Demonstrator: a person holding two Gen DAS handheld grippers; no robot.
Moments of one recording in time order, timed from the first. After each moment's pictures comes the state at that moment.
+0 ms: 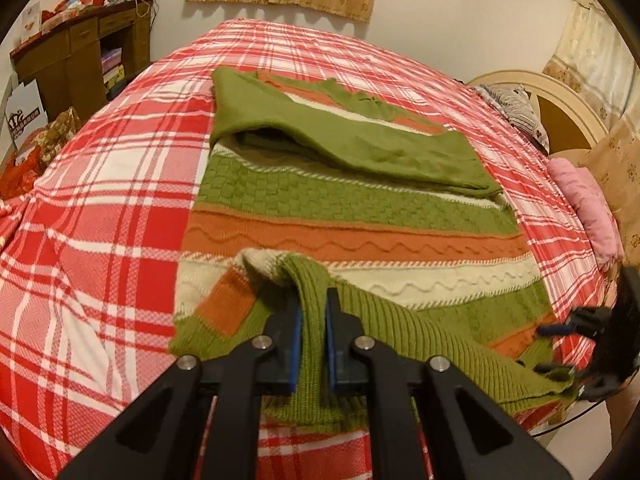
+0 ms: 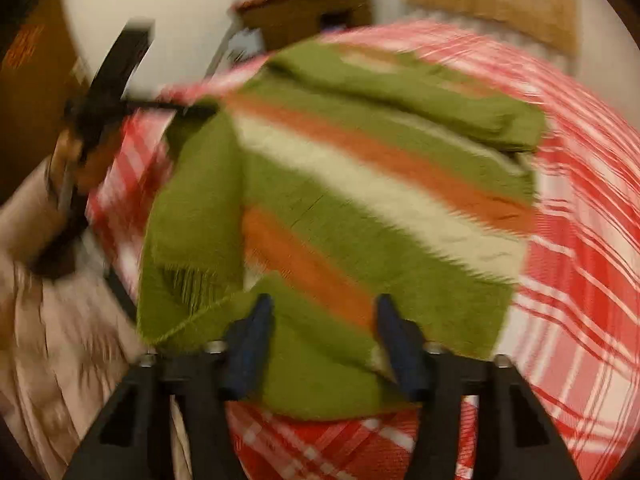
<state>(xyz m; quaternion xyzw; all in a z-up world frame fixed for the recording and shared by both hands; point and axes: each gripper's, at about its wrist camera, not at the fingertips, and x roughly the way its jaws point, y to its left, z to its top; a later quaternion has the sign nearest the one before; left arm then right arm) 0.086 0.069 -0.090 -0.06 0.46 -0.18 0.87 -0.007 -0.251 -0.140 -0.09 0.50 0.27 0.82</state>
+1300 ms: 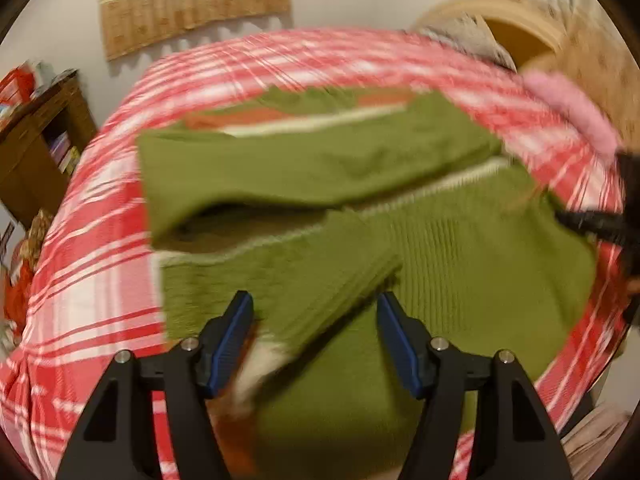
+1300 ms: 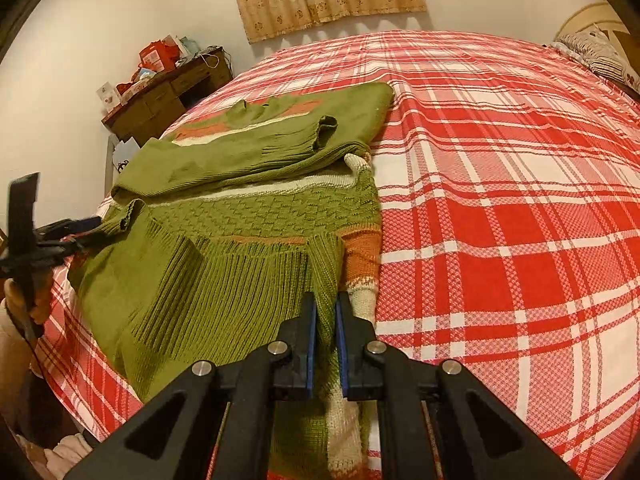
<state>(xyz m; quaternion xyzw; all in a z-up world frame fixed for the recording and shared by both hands) 0.151 0.019 -0.105 0.13 0.43 -0.25 0.86 0.039 -0.352 -0.145 0.12 0.42 0.03 0.90</state>
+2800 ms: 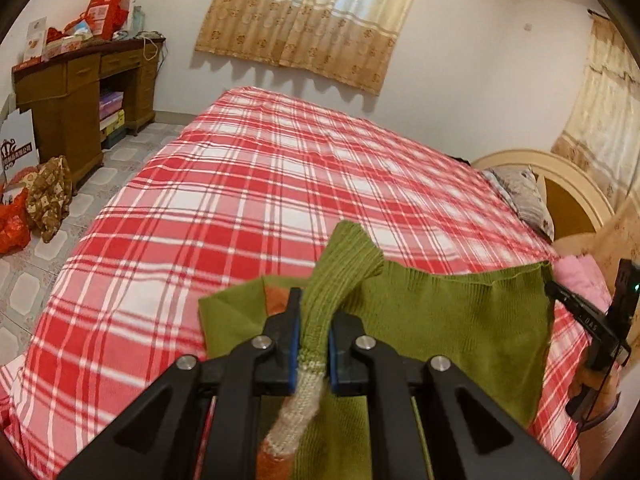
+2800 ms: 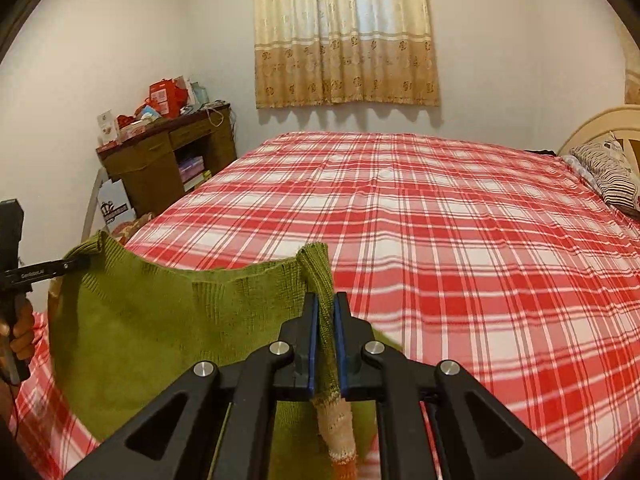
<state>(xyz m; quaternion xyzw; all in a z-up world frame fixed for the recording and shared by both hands) 0.307 0.074 -0.022 -0.12 0.36 -0.18 0.91 0.236 -0.351 -0.015 0.03 0.30 0.01 0.95</state>
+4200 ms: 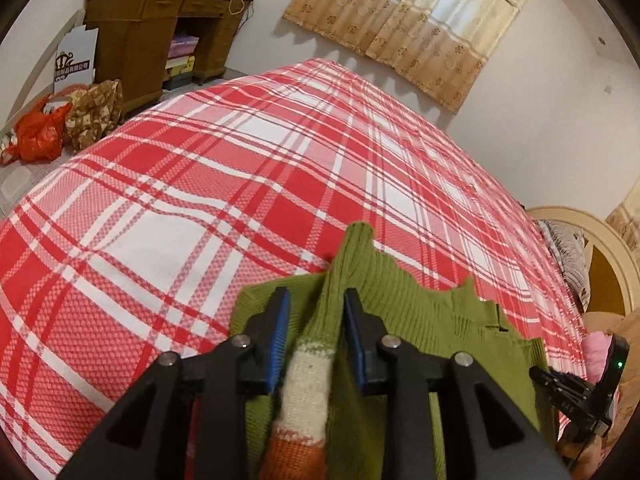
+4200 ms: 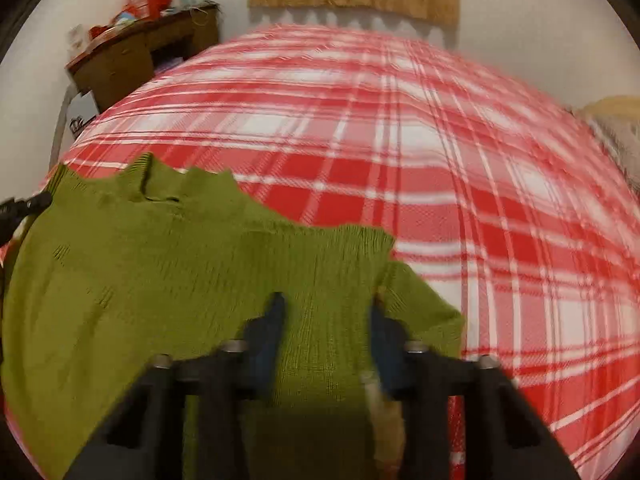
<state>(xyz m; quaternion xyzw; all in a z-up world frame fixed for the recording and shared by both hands) 0.353 0.096 -0.121 -0.22 0.39 -0.07 0.89 0.315 -0.323 -0.133 -0.02 0.46 0.00 0.89</state>
